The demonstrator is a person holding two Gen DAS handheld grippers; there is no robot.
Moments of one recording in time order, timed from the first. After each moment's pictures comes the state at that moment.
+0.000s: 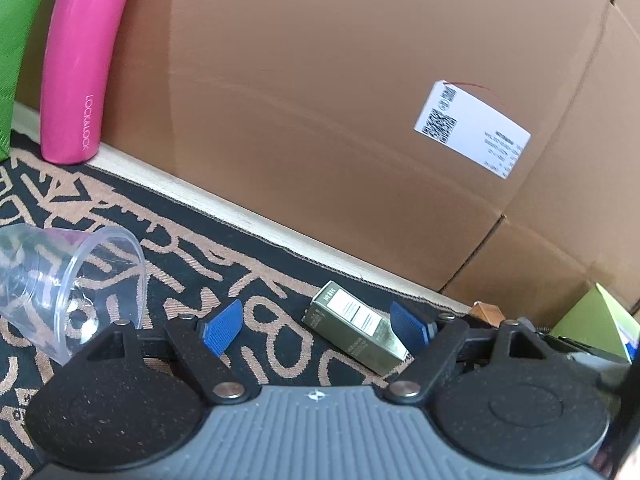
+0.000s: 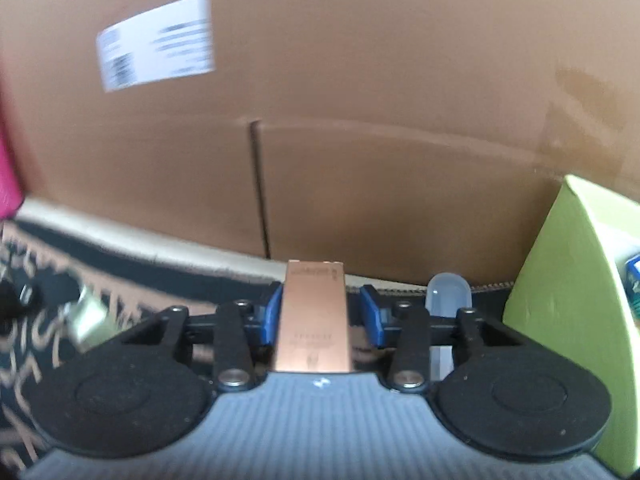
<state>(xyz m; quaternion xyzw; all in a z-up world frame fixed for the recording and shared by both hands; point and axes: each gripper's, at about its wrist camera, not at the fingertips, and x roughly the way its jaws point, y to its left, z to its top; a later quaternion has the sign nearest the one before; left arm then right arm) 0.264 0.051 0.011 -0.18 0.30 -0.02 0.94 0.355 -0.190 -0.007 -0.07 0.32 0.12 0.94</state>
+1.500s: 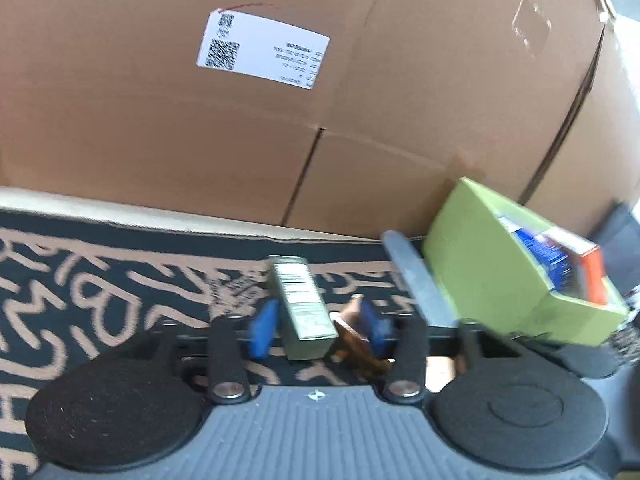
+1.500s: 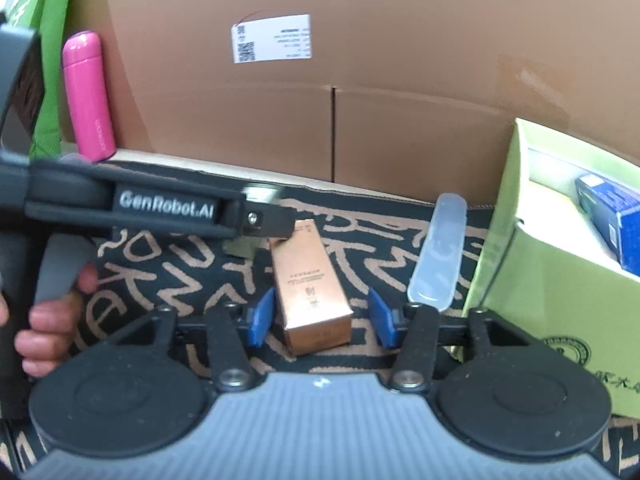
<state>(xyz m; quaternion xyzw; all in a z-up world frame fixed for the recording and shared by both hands) 0.254 0.013 0.010 -0.11 0.31 -0.25 0.91 0.239 -0.184 -0.017 -0.07 0.31 0.20 0.93</state>
